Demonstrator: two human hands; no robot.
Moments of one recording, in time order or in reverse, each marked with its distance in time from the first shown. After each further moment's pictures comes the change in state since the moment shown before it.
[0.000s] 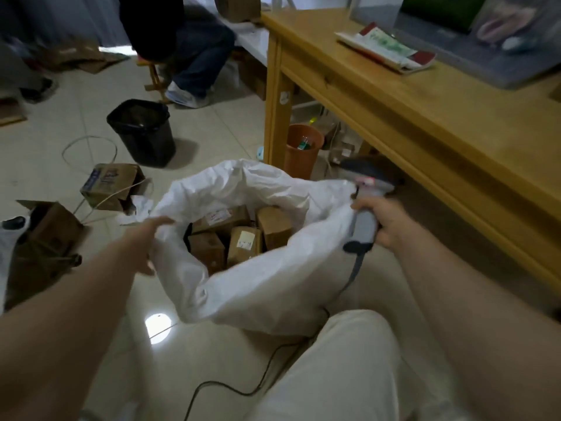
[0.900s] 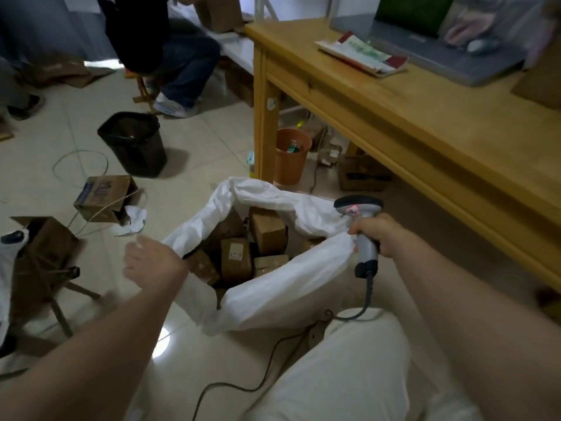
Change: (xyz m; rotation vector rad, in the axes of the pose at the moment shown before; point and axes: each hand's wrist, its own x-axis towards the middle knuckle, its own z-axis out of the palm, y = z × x) left_hand -0.109 -0.017 0.079 0.722 0.717 0.315; right_hand -0.039 0.020 -0.021 -0.377 0.077 0.074
